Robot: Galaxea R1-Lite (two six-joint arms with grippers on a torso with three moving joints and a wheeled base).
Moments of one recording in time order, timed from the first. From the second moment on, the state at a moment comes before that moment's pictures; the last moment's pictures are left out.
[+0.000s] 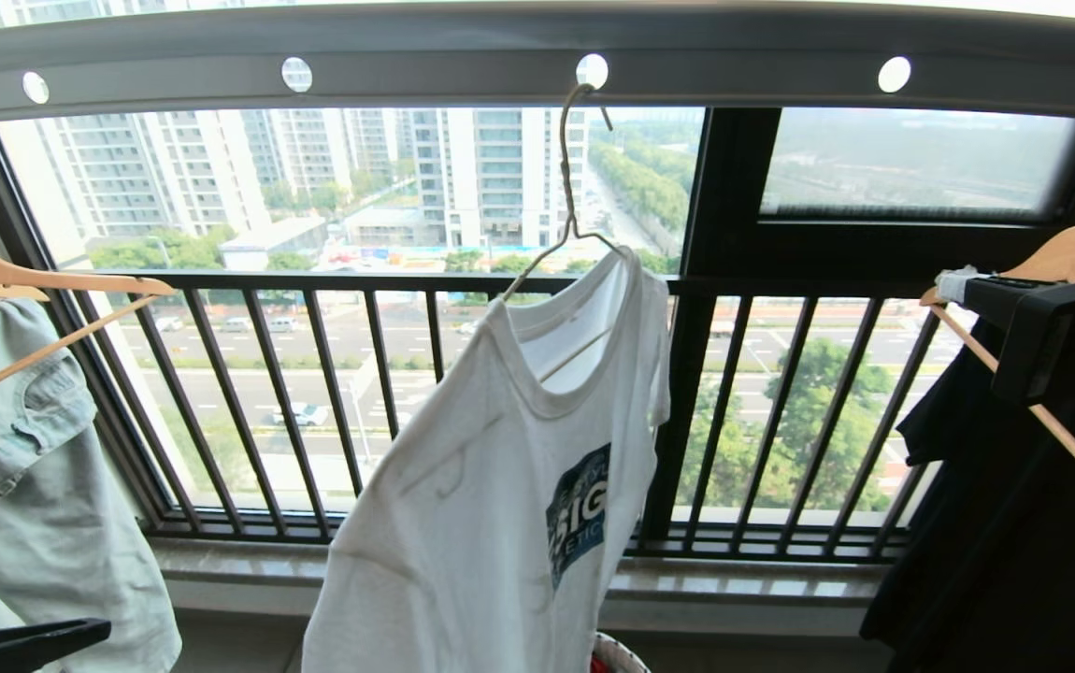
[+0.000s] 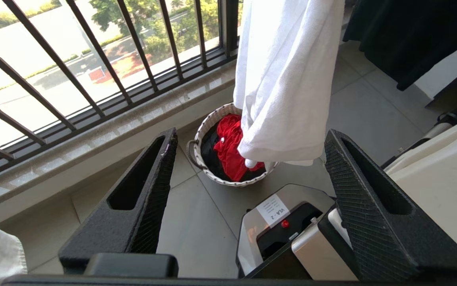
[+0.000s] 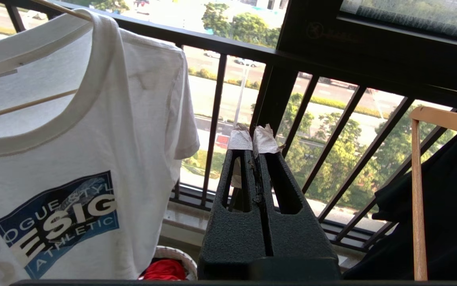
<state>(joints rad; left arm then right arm) -0.42 0.68 -0.66 0.37 -0.21 0.06 0.48 1.17 -0.89 -0.22 -0.35 -0.08</state>
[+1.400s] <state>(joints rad) -0.62 1.10 -1.04 0.16 -0.36 -0.18 0.48 1.36 -0.86 -0.27 -0.31 -0.02</state>
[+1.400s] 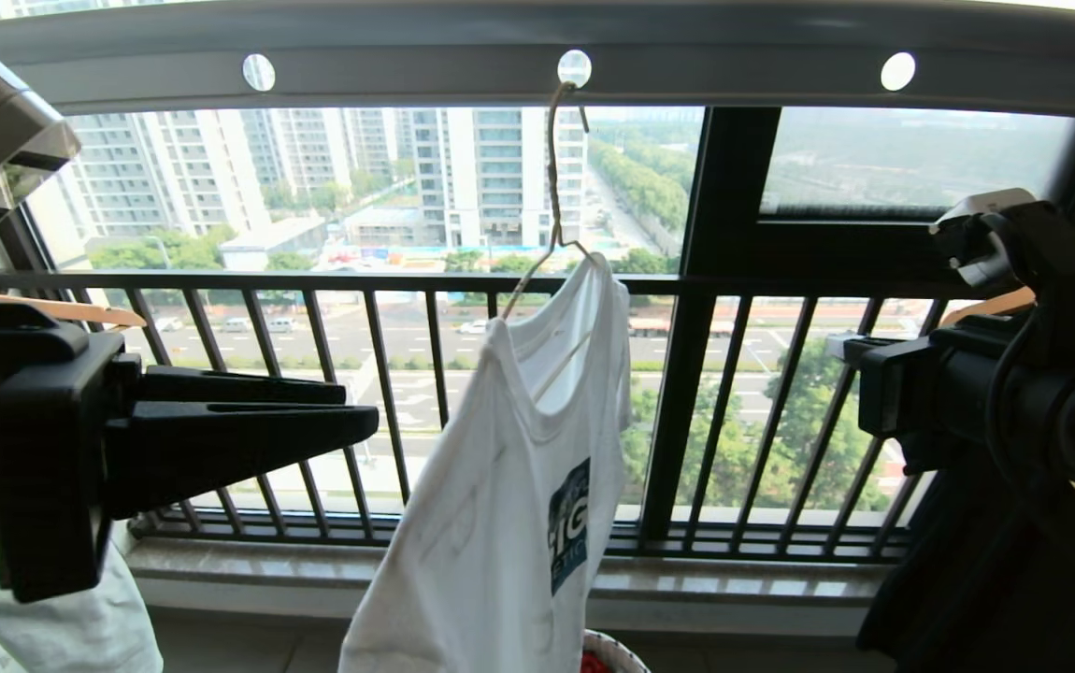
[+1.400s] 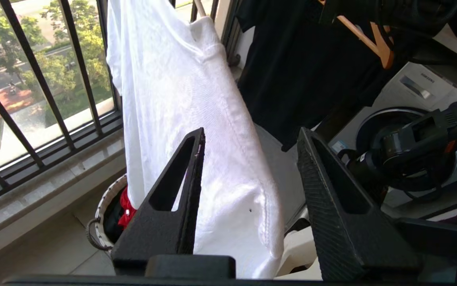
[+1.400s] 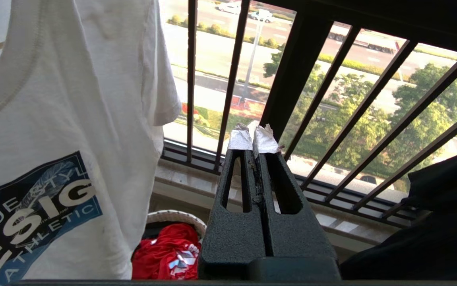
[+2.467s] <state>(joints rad) -0.73 1.47 -1.16 0.03 -0.04 -0.14 0.47 1.36 -0.86 -0.27 -0.31 -0.03</state>
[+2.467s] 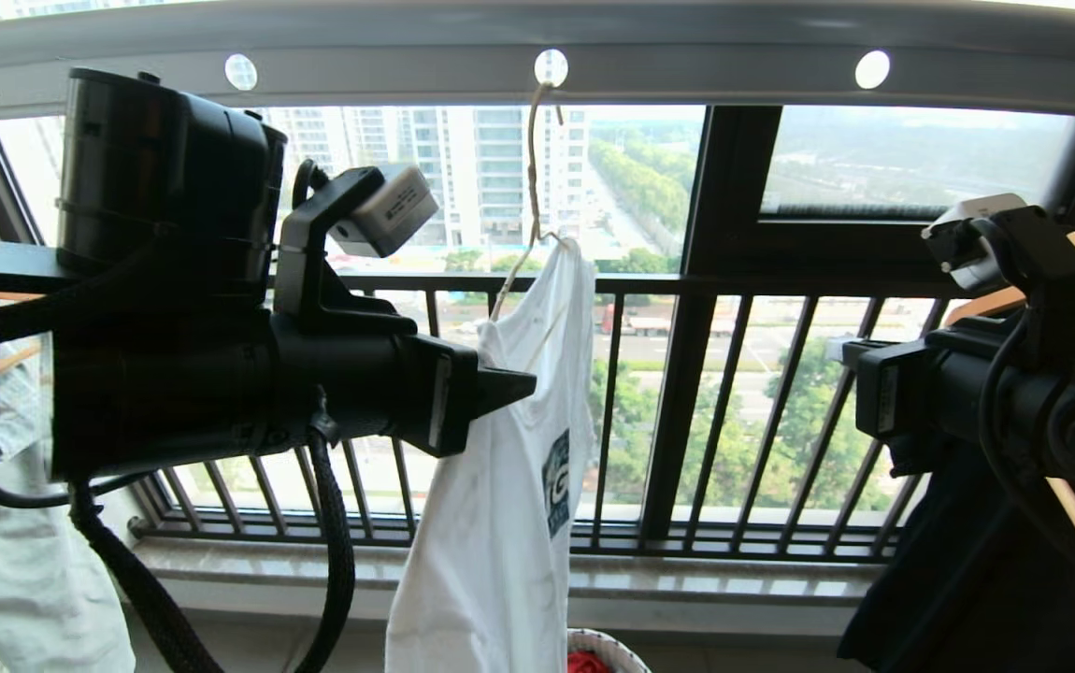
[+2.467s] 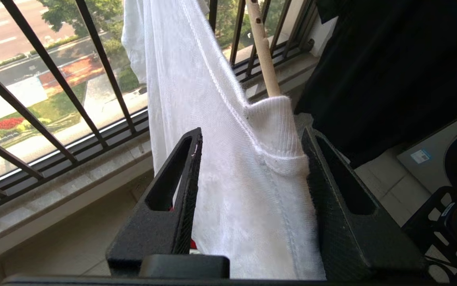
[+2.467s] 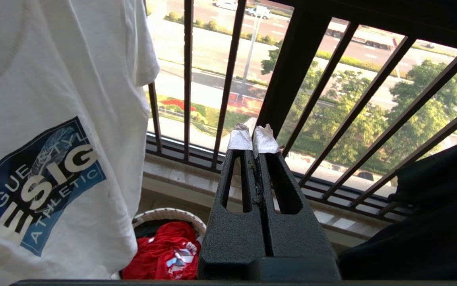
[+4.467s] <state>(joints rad) -0.70 1.29 -1.04 0.04 -0.04 -0.09 0.27 1.77 -1.08 -0.49 0.29 -0.42</state>
